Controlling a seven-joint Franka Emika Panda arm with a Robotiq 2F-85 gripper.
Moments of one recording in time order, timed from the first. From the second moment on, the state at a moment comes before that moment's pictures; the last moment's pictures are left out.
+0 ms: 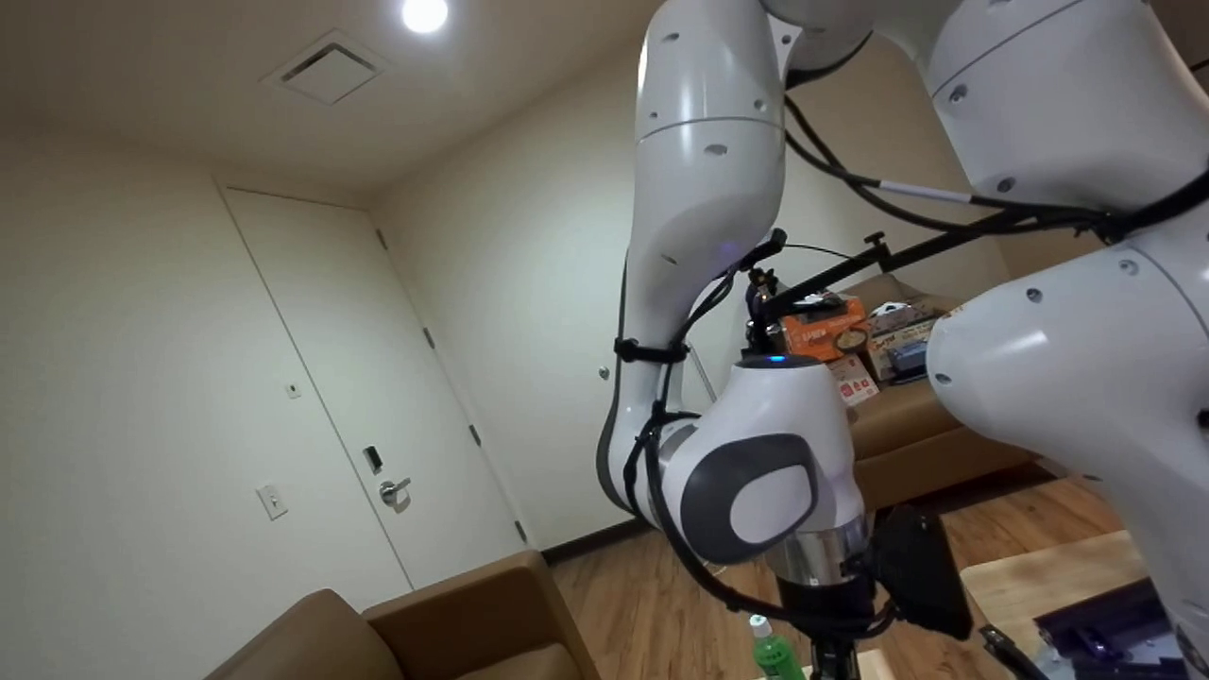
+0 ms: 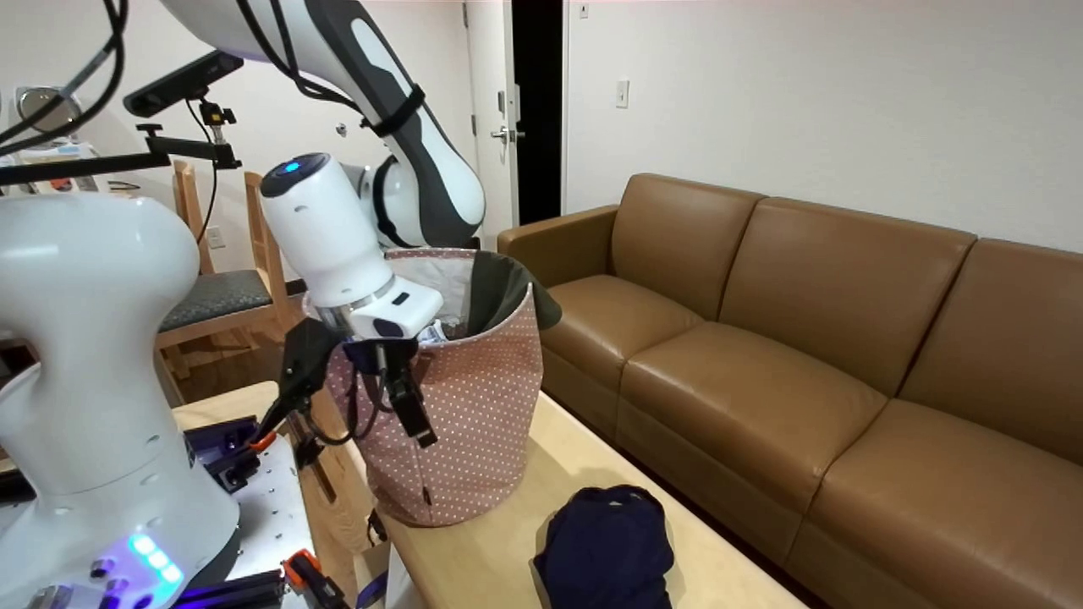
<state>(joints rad) 1.39 -0.12 -1.32 -2.75 2.46 3.39 -2.24</state>
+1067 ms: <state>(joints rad) 1.69 -0.19 -1.48 -2.56 2.62 3.45 -2.30</state>
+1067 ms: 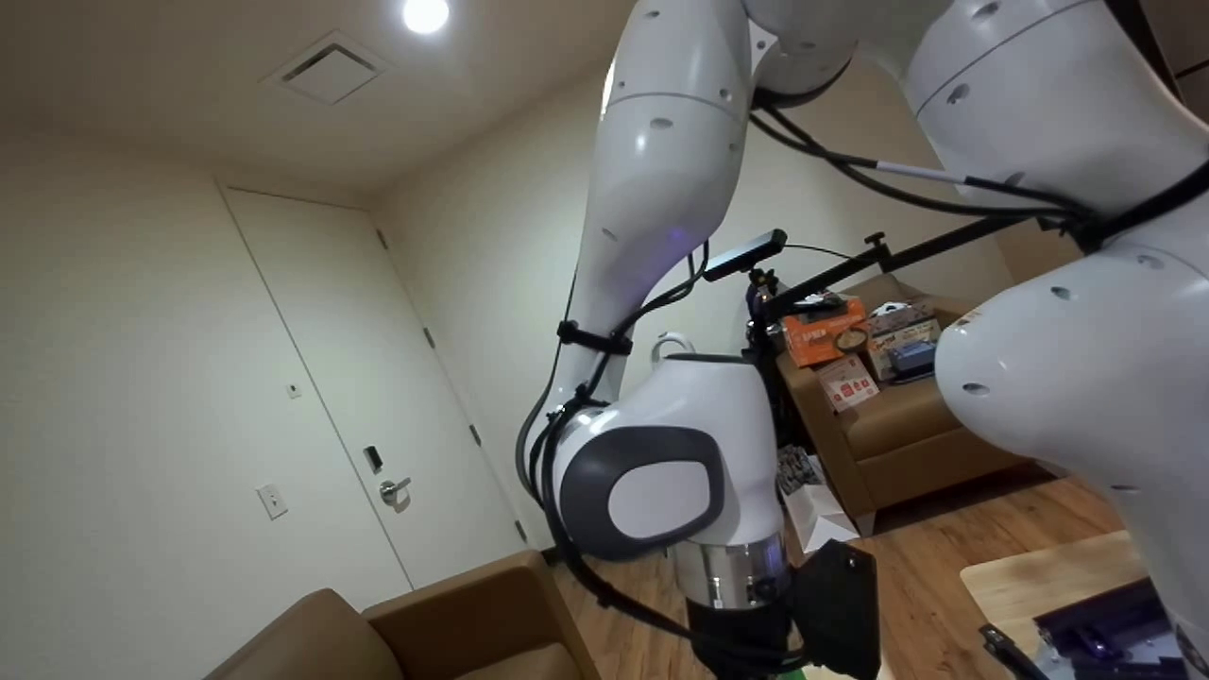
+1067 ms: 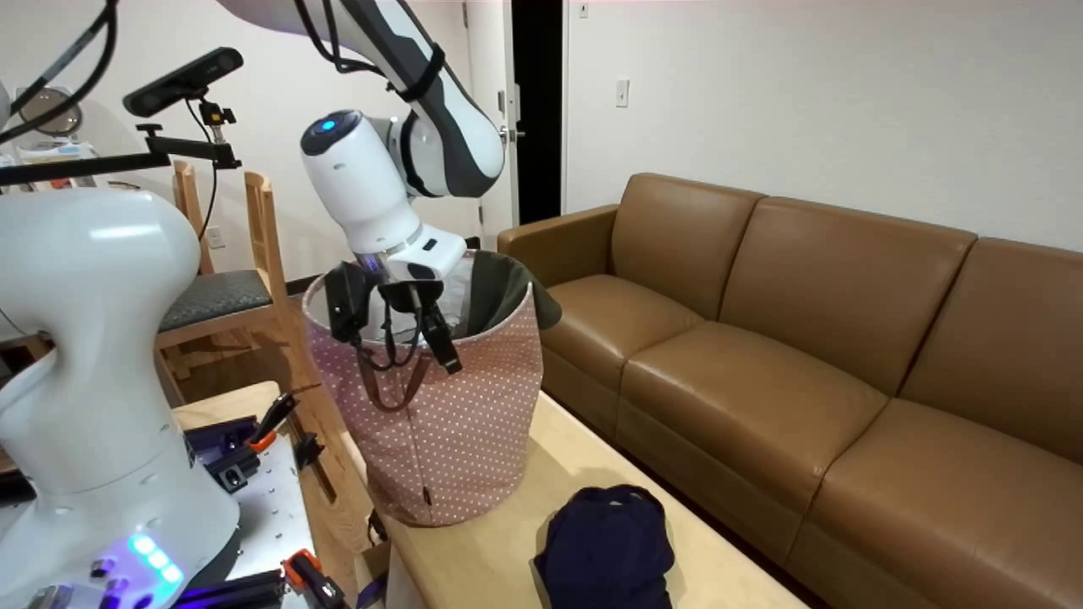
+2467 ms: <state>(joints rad) 1.60 -0.27 -1.50 -2.59 2.62 3.45 -1.82</state>
